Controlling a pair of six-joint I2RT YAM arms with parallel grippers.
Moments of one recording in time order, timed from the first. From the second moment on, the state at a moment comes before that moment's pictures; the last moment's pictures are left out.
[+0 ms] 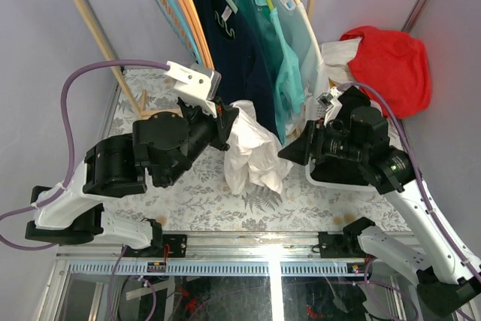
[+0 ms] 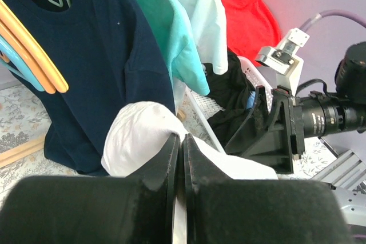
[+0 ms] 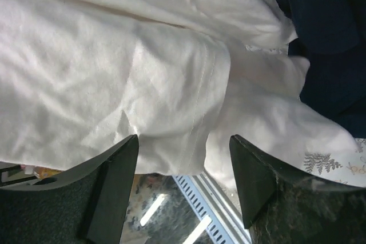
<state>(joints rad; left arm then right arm) -1.36 1.28 1.95 -0.85 -0.81 -0.29 0.47 0.88 1.07 -0.60 -0.62 0.55</state>
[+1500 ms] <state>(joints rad) -1.28 1.35 1.99 -0.85 -0.78 -0.27 0.70 0.84 0.93 -0.37 -0.57 0.48</state>
